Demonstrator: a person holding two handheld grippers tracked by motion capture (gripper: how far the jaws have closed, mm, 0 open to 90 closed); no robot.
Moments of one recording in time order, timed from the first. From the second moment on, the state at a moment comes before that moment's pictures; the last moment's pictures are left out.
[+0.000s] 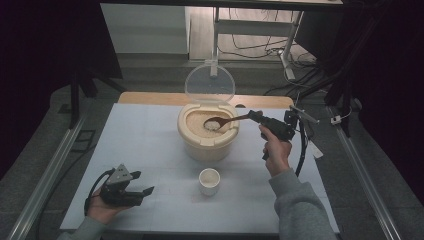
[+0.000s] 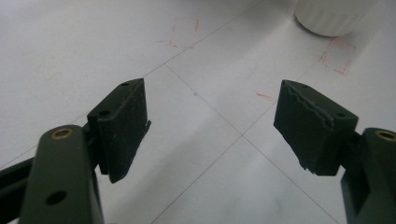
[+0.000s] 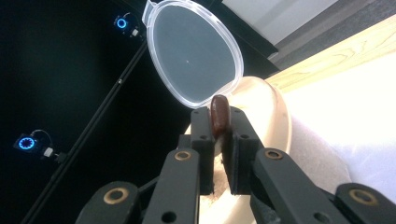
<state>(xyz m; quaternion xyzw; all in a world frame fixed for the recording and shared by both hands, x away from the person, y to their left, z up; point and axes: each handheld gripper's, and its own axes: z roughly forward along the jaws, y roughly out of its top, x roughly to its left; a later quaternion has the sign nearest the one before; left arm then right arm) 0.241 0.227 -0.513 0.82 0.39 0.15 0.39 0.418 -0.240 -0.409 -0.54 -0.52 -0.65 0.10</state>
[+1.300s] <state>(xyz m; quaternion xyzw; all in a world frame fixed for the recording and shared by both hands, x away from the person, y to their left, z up) 0.242 0.226 -0.514 0.82 0.39 0.14 0.39 0.362 -0.258 -0.401 -0.50 -0.59 -0.61 0.18</state>
